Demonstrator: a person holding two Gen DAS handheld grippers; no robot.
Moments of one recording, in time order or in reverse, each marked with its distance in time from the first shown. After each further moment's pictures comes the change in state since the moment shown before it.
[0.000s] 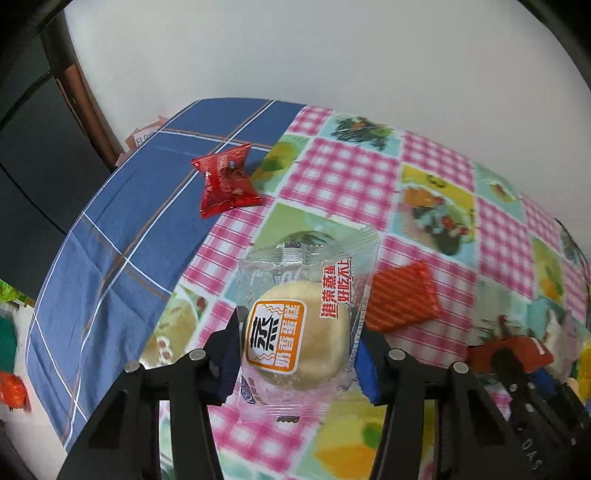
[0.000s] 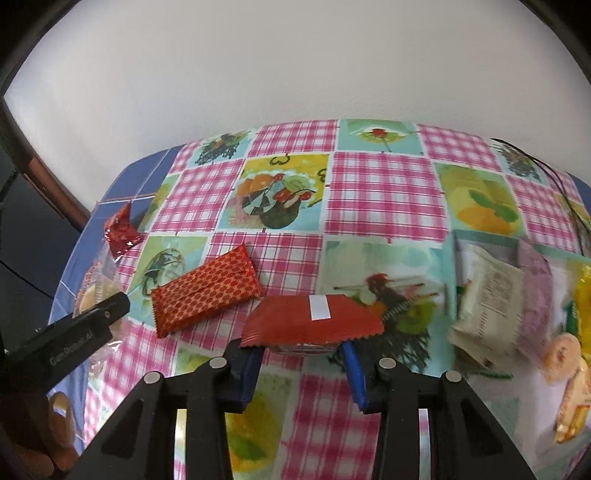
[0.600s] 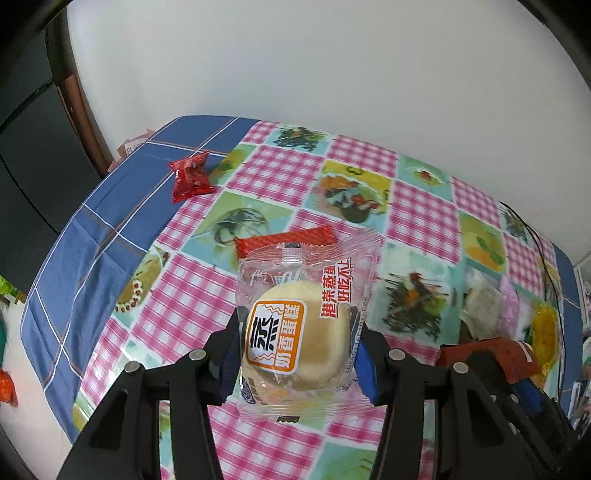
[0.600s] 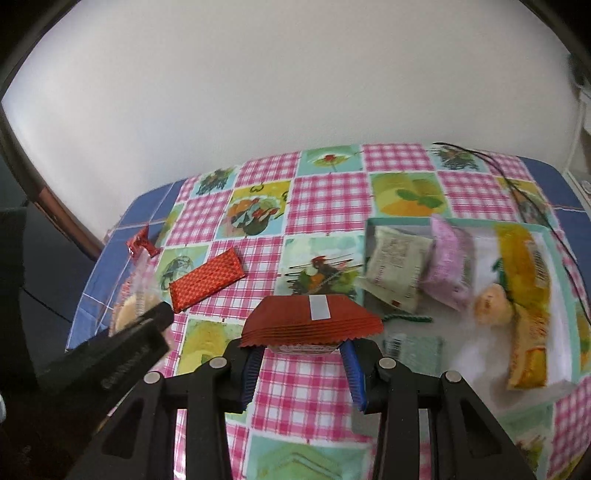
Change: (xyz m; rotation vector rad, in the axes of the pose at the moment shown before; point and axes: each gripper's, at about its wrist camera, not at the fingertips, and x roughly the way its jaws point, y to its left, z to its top) left arm -0.079 -0.068 -0.062 0.011 -0.066 -0.068; right arm -0.102 -0.048 -0.044 0.078 -0.105 0.009
